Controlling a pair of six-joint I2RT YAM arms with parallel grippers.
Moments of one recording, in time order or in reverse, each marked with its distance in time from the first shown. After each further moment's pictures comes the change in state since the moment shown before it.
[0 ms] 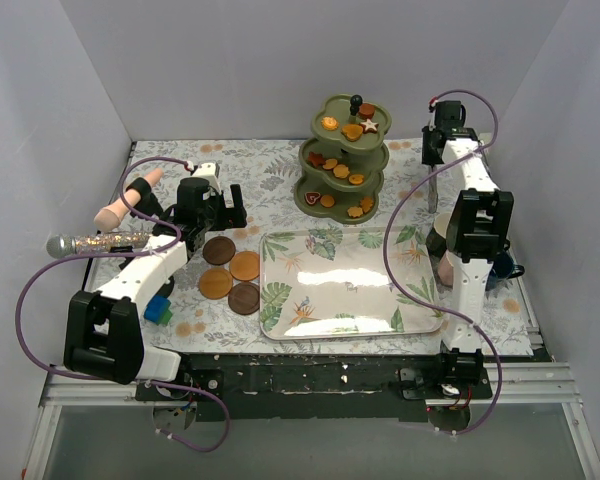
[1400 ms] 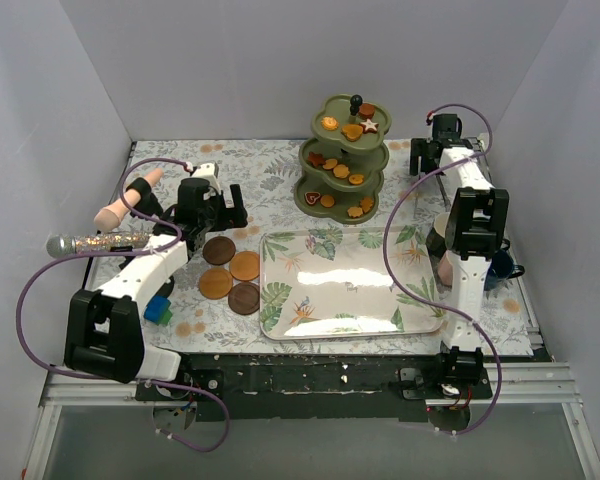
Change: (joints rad) left arm 0.000 0.013 0.000 -0.002 0.000 -0.025; right arm -0.011 0.093 -0.054 0.095 -0.027 -0.001
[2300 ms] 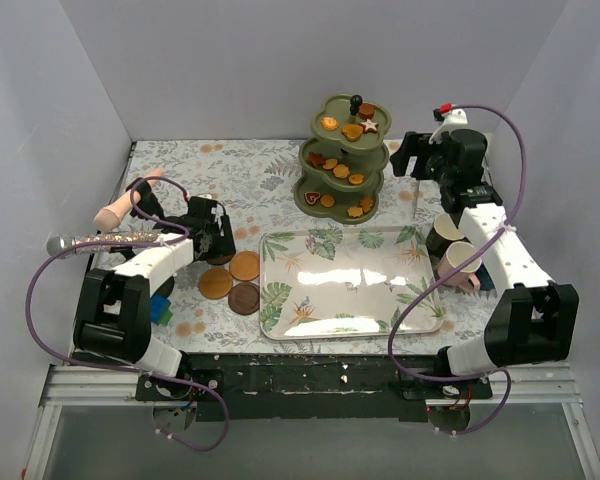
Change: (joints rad) left arm 0.017 0.088 -0.052 -0.241 -0.169 -0.095; right arm 0.128 -1.017 -0.899 0.480 -0.245 0.188
